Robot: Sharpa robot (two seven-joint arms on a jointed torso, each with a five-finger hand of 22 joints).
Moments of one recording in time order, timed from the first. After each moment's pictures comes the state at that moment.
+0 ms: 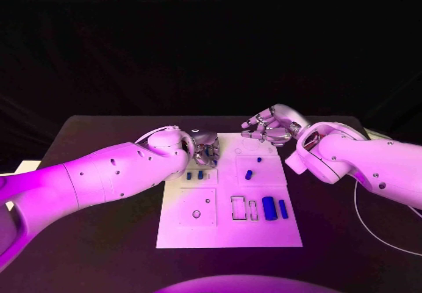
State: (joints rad) left arm 1.21 -0.48 -0.06 1.24 -1.52 -0.06 -0.17; left_hand 1.49 -0.14 0.24 0.14 0.11 1.04 0.12 0.19 0.08 1.16 0.06 0.21 0.07 1.47 -0.02 1.35 1.18 0.10 1.47 0.08 1.10 1.27; right arm 1.22 -0.89 -0.02 1.60 -0.90 -0.39 -0.02; right_hand 1.33 -0.03 0.04 0.13 0.30 1.01 0.14 0.07 0.07 1.21 0.05 0.77 0.90 1.47 -0.02 1.35 1.26 0.08 1.29 0.09 1.35 1.11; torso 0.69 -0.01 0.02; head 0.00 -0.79
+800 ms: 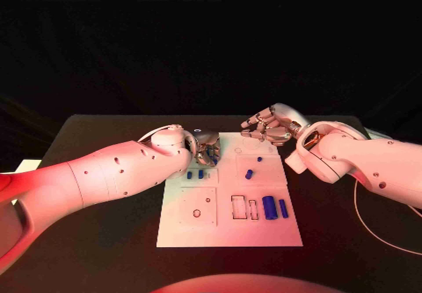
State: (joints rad) left arm 1.21 -0.46 -0.06 1.23 -1.53 -0.03 -0.18; left_hand 1.53 -0.12 0.36 0.08 0.10 1.13 0.11 0.17 0.08 1.25 0.04 0.19 0.08 1.47 -0.03 1.35 1.15 0.09 1.47 0.07 1.16 1.31; right arm 1.22 -0.89 -0.02 1.60 -0.90 -0.39 -0.02; right_hand 1.33 -0.03 0.05 0.14 0.30 1.01 0.14 0.07 0.07 1.21 0.05 0.78 0.90 1.47 -0.02 1.35 1.26 0.08 1.29 0.09 1.35 1.11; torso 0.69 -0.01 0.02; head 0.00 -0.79
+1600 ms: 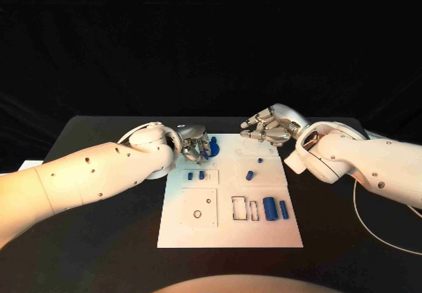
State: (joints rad) left arm 1.20 -0.60 0.00 1.35 -1.44 -0.09 -0.19; left_hand 1.47 -0.14 0.43 0.06 0.10 1.15 0.12 0.15 0.09 1.27 0.04 0.14 0.09 1.47 -0.03 1.34 1.12 0.09 1.46 0.06 1.18 1.31; right arm 1.22 -0.89 -0.02 1.60 -0.90 -0.39 -0.02; right_hand 1.33 -0.03 0.05 0.14 0.30 1.01 0.14 0.07 0.07 1.21 0.05 0.78 0.90 1.47 -0.02 1.35 1.26 0.08 1.29 0.09 1.35 1.11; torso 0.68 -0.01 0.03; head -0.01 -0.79
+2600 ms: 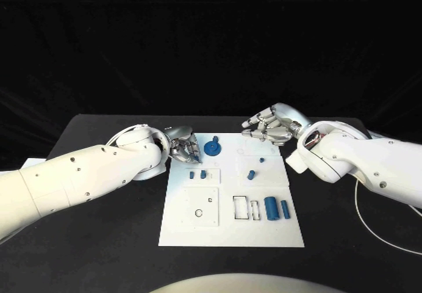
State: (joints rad) left arm 1.18 -0.66 -0.01 1.35 -1.35 -0.09 -0.21; left_hand 1.47 -0.15 0.43 0.06 0.10 1.15 0.12 0.14 0.08 1.28 0.05 0.13 0.09 1.47 -0.03 1.34 1.12 0.09 1.46 0.06 1.19 1.31; right arm 1.22 -0.89 -0.02 1.60 -0.90 -0.38 -0.02; right_hand 1.33 -0.03 0.05 0.14 0.30 1.01 0.14 0.07 0.07 1.21 0.05 0.78 0.90 1.47 -0.02 1.35 1.26 0.08 1.29 0.09 1.35 1.11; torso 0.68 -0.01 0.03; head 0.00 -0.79
